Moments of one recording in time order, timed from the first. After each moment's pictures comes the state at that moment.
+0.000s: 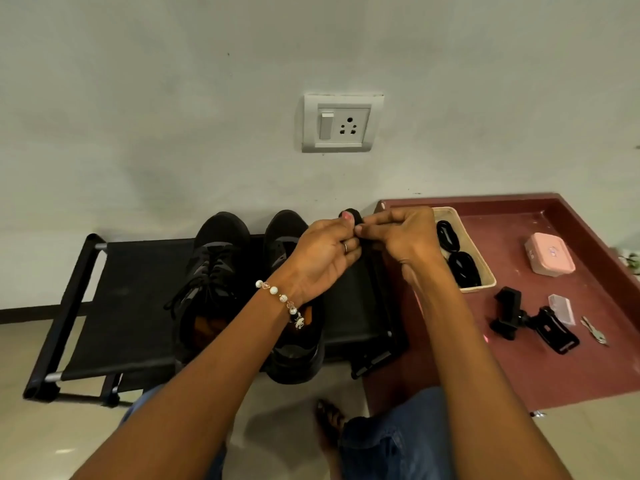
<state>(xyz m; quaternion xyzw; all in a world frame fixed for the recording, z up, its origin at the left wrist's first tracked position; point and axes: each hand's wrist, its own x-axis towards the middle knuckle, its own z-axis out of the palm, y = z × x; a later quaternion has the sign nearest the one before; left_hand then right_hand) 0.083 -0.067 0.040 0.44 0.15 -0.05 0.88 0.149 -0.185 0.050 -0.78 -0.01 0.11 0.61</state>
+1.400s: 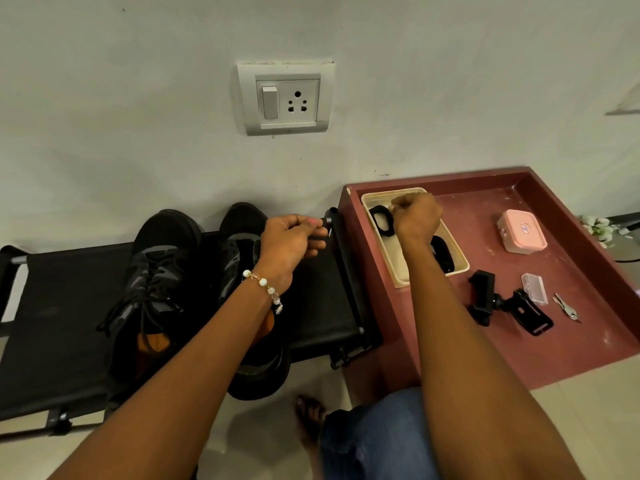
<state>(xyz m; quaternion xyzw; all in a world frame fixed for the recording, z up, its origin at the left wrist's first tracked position) 0.135 -0.077 -0.014 0.64 0.28 0.03 0.71 0.261 -0.246 -0.033 -0.92 0.08 -0.09 0.37</state>
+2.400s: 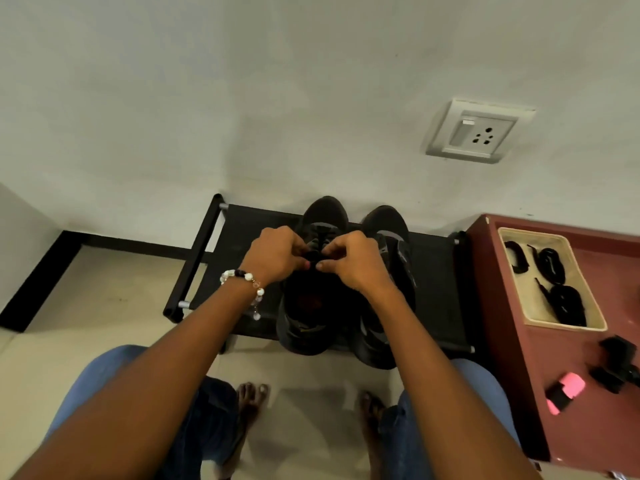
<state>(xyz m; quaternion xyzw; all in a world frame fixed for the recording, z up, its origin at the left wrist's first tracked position) -0.041 0.109 0.014 0.91 0.28 -0.07 0.31 0.047 -0.026 0.015 -0.87 -0.29 0.24 0.32</state>
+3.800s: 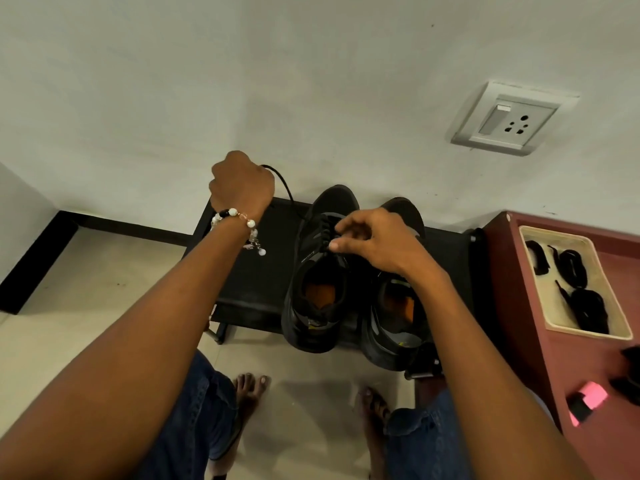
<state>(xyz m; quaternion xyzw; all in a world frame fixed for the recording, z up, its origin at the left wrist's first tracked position) -0.013 0.167 0.032 0.76 0.55 0.19 0.29 0.075 -0.028 0.029 -0.83 -0.40 0.26 0.28</state>
